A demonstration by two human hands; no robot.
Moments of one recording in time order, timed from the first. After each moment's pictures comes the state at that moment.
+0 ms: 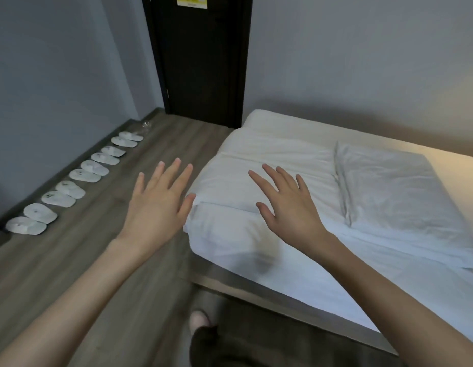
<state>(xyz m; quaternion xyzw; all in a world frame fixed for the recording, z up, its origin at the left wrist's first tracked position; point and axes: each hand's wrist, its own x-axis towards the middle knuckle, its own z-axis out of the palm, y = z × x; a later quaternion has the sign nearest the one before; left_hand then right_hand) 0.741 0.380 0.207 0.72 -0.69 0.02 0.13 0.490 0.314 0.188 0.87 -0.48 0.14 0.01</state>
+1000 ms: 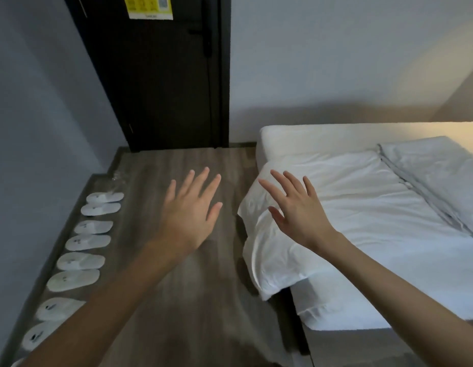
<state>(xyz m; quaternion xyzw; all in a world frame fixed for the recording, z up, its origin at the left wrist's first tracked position) 1.243 -0.042 0.199 0.55 -0.83 -0.02 0.05 1.002 -0.015 0.161 0.77 -0.62 0.11 0.10</state>
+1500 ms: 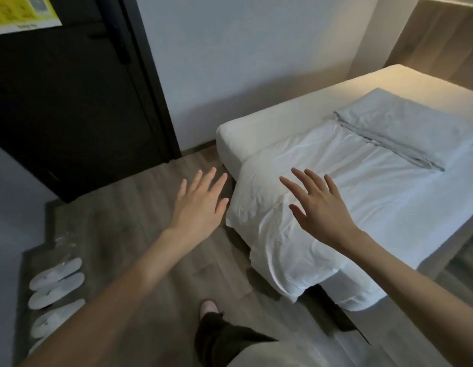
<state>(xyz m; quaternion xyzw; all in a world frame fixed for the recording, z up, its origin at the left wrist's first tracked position) 1.264 -0.283 0.157 0.34 -0.94 -0.05 0.05 1.052 -0.120 0.133 0.59 -0.79 0.10 0.13</state>
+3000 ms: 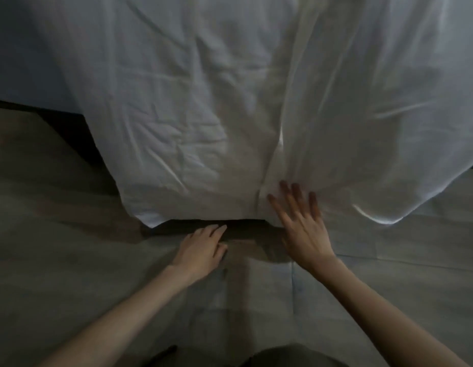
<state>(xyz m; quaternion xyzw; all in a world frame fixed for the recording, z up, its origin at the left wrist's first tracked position) 1.053 -0.547 -0.639 -0.15 -0.96 -0.14 -0.21 1.046 -0.304 -0.595 0.16 -0.99 -0.04 0.03</state>
